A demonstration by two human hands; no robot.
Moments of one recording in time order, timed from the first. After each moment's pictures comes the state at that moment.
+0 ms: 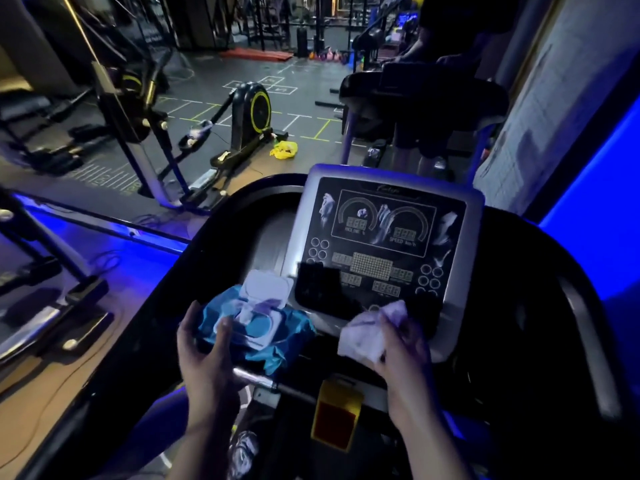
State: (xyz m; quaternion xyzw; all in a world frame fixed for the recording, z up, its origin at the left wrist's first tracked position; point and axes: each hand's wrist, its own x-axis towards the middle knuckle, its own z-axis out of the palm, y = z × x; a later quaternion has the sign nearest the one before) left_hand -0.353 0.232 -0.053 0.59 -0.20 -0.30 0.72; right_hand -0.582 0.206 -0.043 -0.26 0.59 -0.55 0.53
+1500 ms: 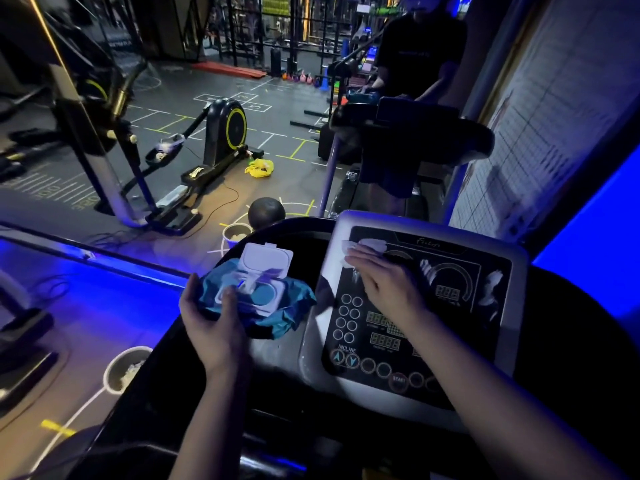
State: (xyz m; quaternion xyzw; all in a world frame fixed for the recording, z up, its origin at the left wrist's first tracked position) left_hand -0.274 0.066 -0.030 0.57 -0.21 -0.27 0.75; right_hand -0.533 -0.027 -0.016 -0.83 0.42 -0.36 -0.03
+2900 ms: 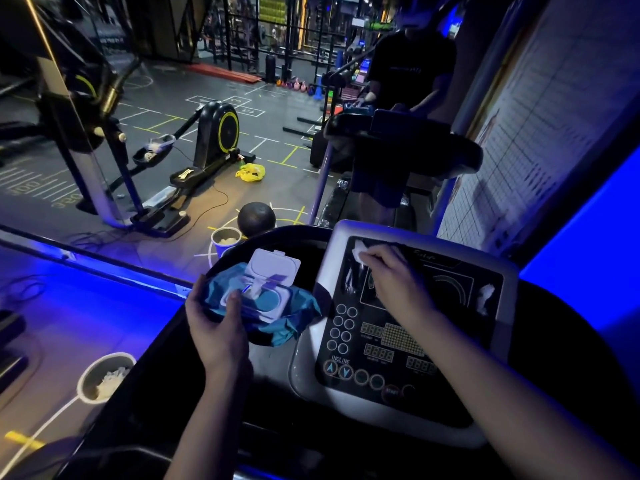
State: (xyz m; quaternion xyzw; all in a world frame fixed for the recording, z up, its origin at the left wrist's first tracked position) left_hand -0.282 0.060 -0.021 0.55 -0.22 -0.31 0.75; right_hand -0.546 -0.033 0.007 -0.83 0.47 -0.26 -0.11
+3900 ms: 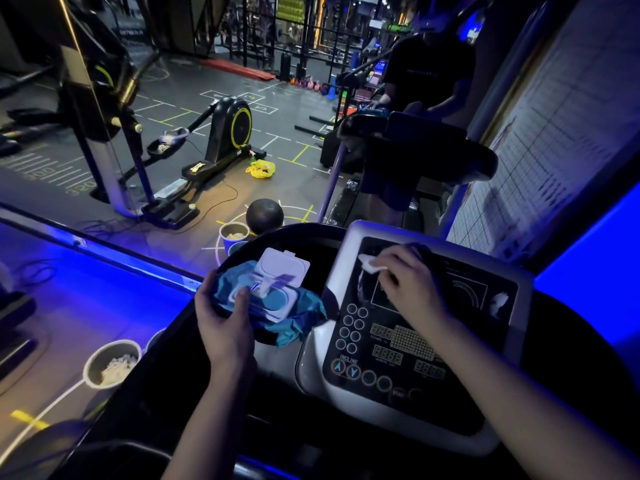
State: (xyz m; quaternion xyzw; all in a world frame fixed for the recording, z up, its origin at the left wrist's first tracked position) left_hand -0.271 0.060 -0.034 0.54 -0.23 -0.31 0.75; right_hand -0.539 -0.027 0.018 -0.82 0.45 -0.35 -0.06
